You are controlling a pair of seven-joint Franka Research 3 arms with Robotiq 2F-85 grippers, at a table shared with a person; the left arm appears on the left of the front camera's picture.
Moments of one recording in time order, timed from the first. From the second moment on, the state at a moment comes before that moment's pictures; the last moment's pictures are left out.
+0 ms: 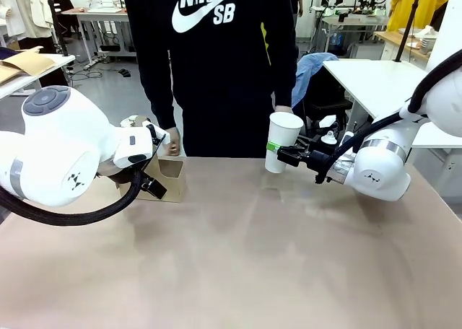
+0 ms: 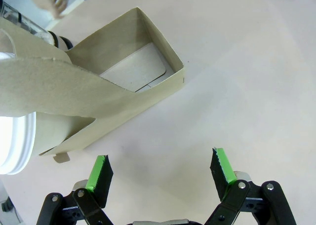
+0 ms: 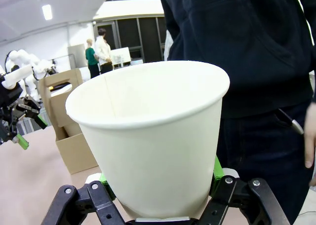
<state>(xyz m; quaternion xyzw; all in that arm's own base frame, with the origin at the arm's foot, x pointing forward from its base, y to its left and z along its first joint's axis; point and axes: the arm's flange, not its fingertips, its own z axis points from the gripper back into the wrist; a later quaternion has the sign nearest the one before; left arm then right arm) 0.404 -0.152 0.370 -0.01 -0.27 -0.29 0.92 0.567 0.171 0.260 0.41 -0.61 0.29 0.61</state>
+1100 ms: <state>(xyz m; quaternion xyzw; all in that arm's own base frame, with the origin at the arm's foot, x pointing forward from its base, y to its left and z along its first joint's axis) 0.404 -0.152 0.370 -0.01 -0.27 -0.29 0.92 0.567 0.171 0.260 0.41 -0.61 0.29 0.61</state>
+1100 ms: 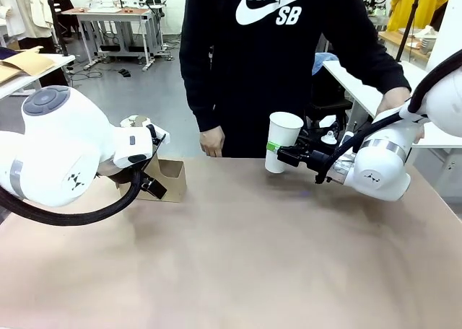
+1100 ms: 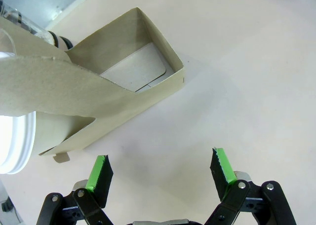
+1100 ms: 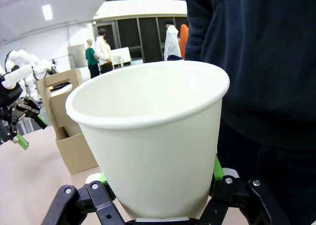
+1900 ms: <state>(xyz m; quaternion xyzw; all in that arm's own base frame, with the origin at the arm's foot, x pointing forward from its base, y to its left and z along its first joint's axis) 0.404 -0.152 0.370 -0.01 -0.27 -0.29 0.92 0.567 0.171 0.260 0.41 -0.61 0.29 0.61</state>
